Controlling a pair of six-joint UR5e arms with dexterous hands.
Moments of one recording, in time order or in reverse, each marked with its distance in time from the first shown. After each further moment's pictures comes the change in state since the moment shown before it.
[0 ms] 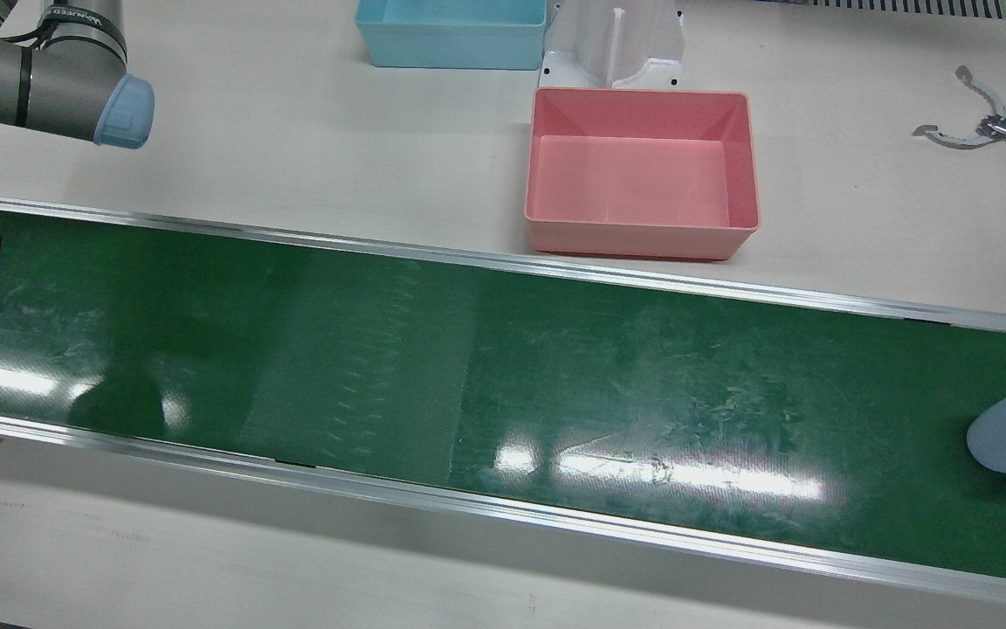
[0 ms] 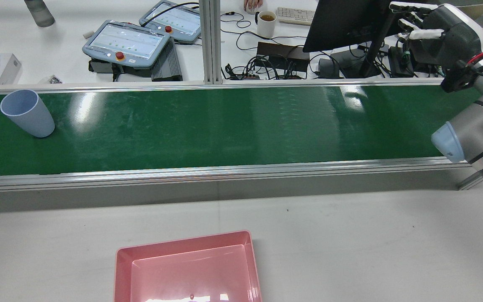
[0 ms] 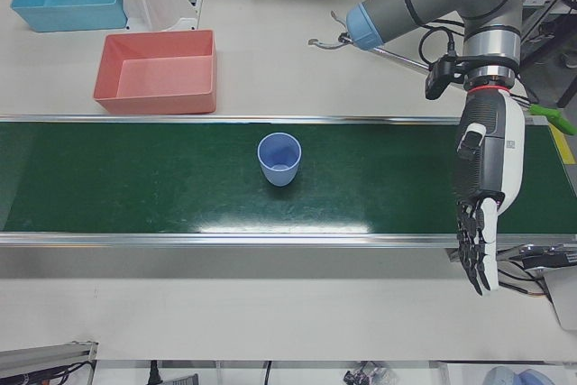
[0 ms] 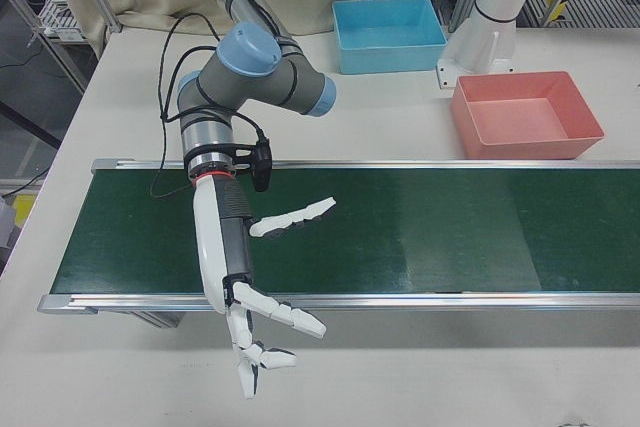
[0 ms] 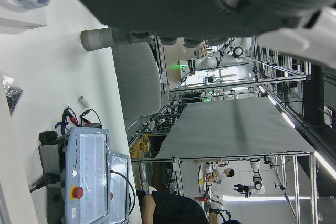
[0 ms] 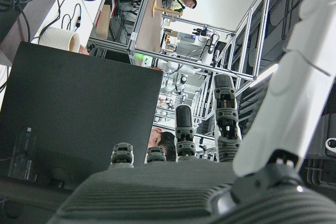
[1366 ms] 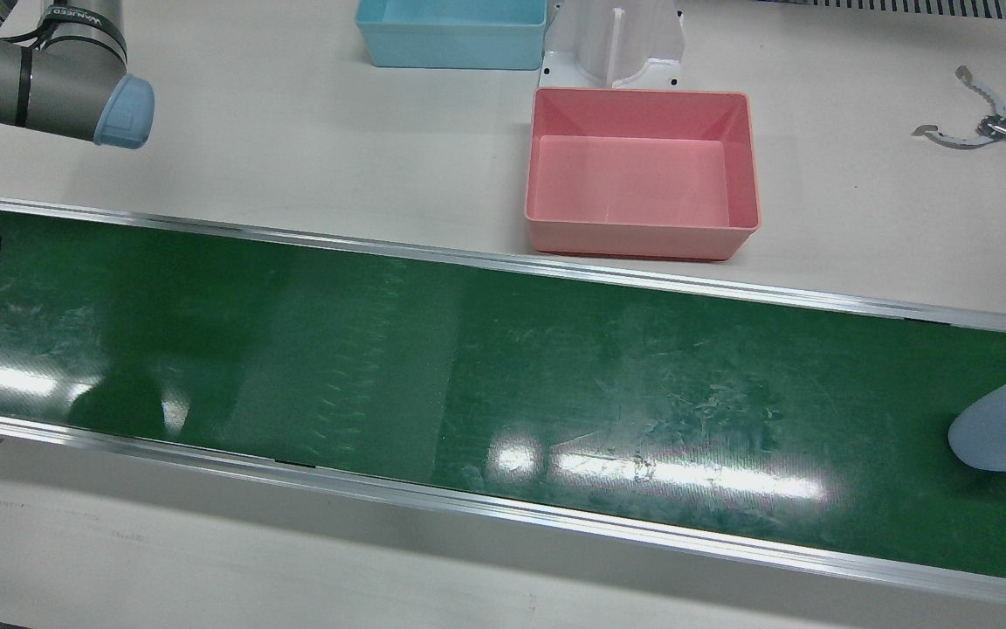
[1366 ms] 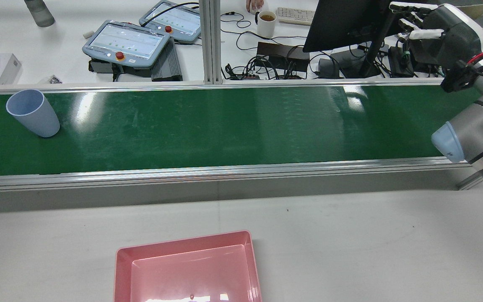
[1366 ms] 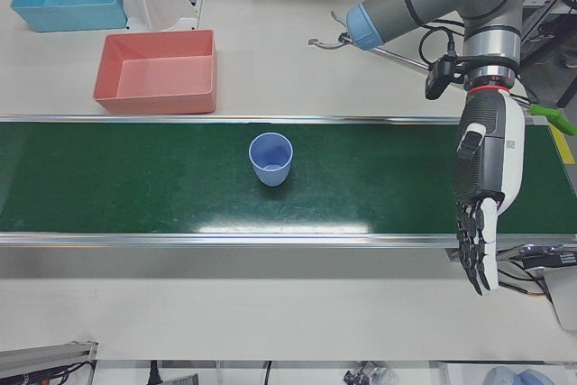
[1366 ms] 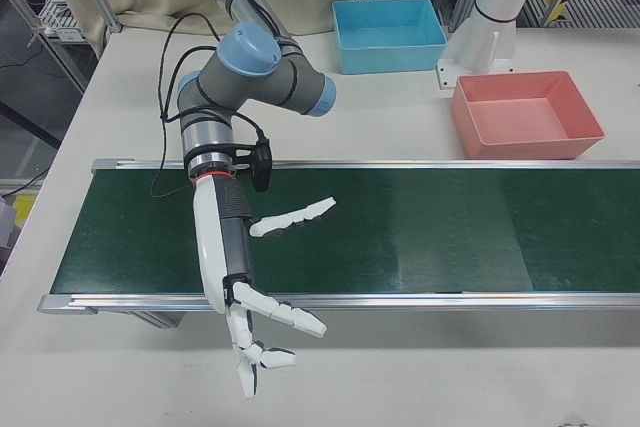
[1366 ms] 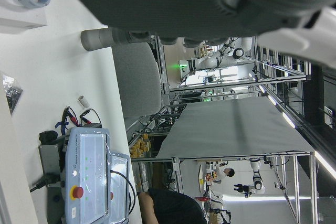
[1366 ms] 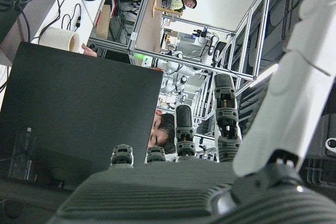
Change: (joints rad) left arm 0.000 0.000 0.000 0.000 0.000 0.000; right arm 0.000 0.000 0.000 0.000 0.000 0.000
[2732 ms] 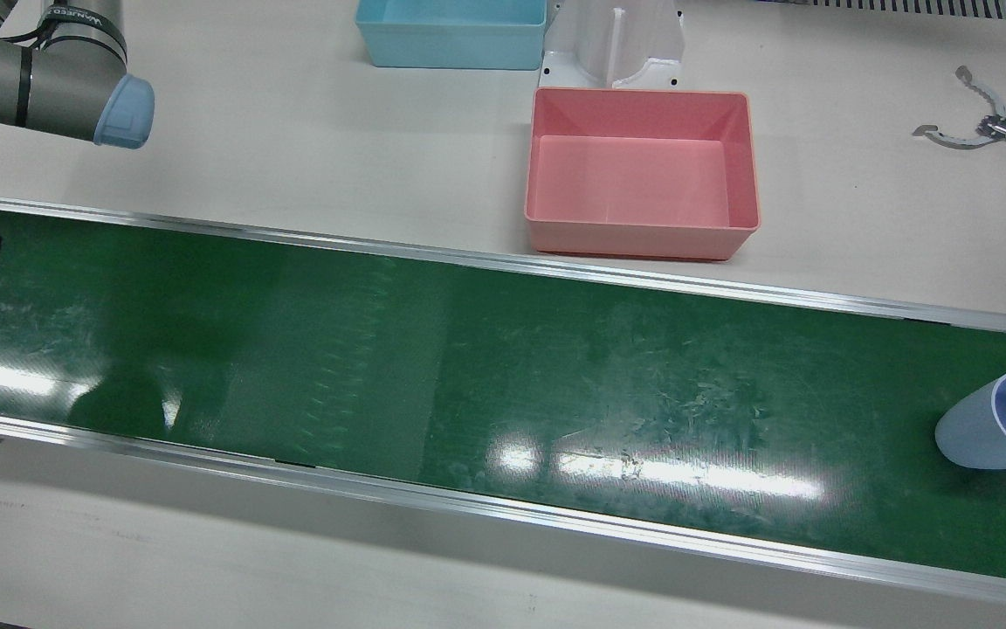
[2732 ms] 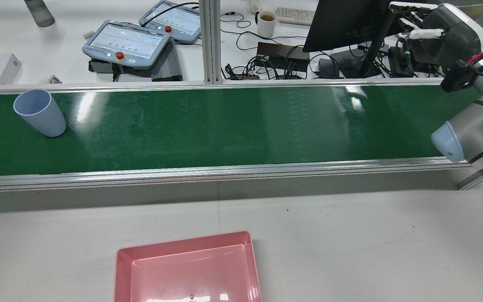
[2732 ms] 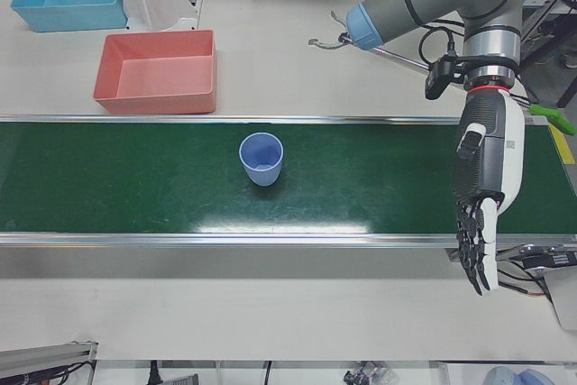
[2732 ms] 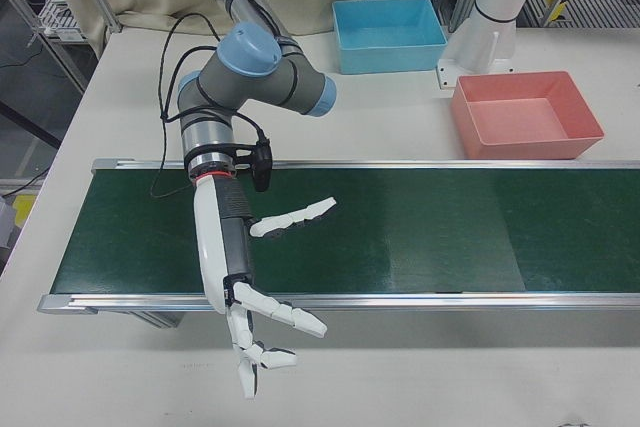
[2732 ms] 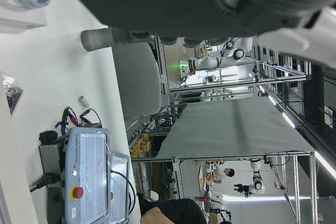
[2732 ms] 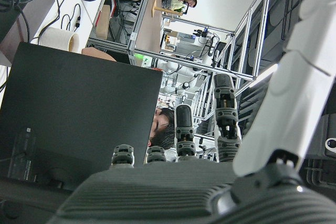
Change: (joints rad) left arm 0.000 0.000 0.000 0.000 0.000 0.000; right arm 0.000 0.001 0.000 0.000 0.000 0.000
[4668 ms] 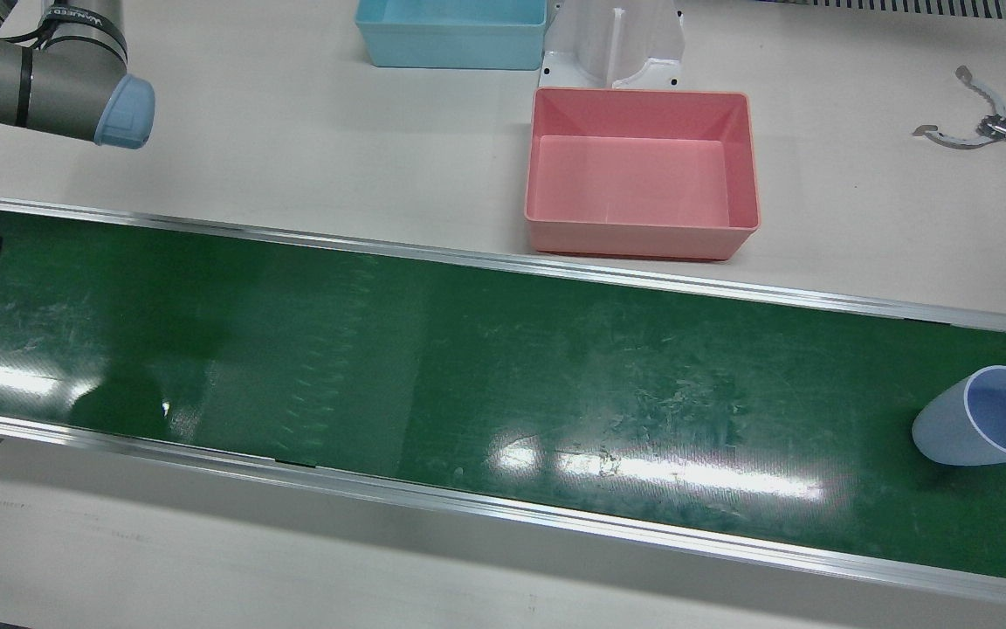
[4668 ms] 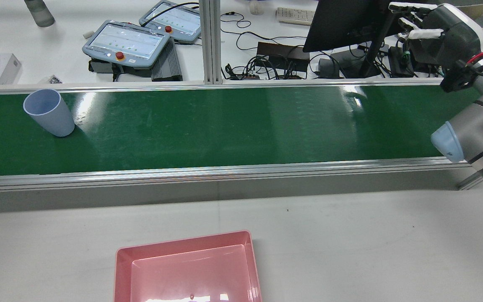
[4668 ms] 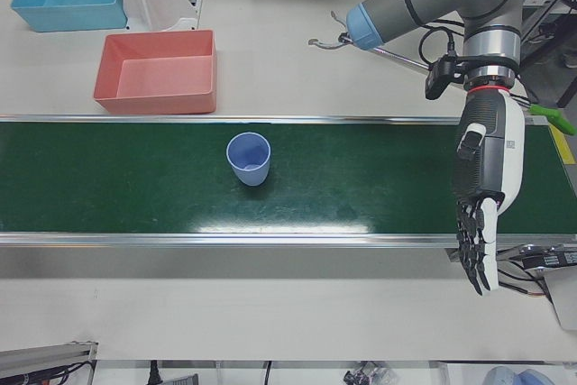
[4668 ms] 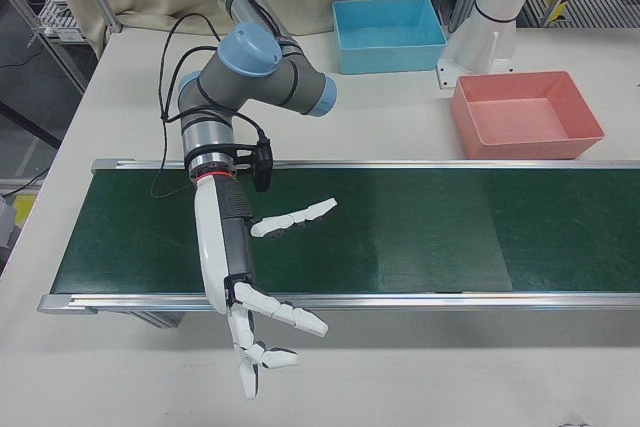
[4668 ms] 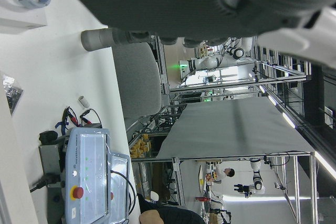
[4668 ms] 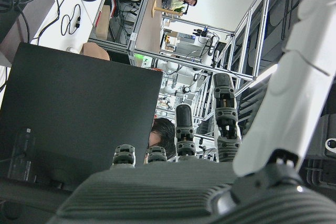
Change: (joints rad) left arm 0.000 0.000 0.000 0.000 0.000 0.000; right arm -0.001 0.000 0.000 0.000 0.000 0.000
